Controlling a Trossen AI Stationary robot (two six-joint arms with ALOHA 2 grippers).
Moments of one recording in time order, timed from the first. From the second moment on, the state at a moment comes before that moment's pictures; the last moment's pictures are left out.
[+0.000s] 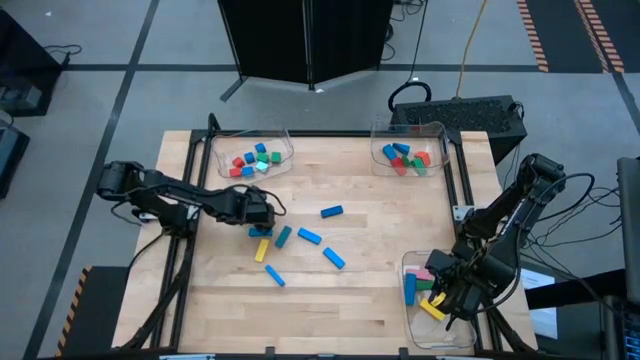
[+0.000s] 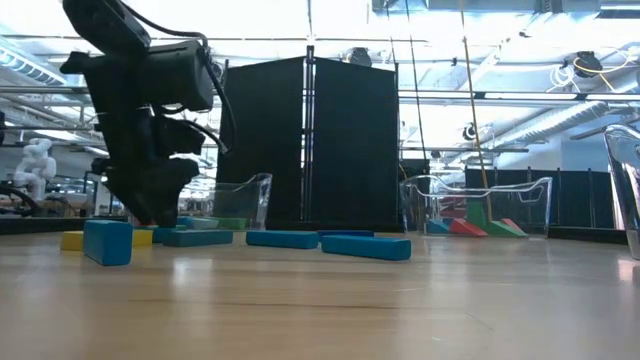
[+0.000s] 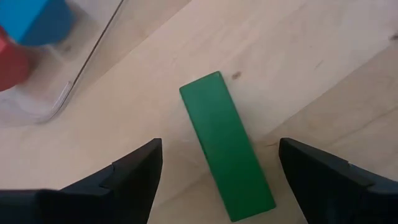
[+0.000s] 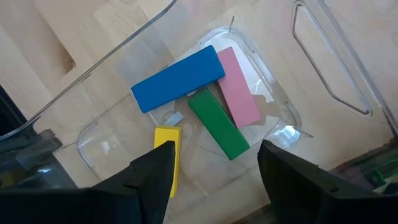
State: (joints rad) left arm -0.01 1.44 0.63 -0.58 -0.39 -0.88; right arm 0.97 1.31 1.01 -1.15 0.16 1.58
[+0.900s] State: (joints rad) left arm -0.02 1.52 0.64 -0.53 -0.41 -0.78; right arm 0.97 1.30 1.01 -1.15 0.28 1.54
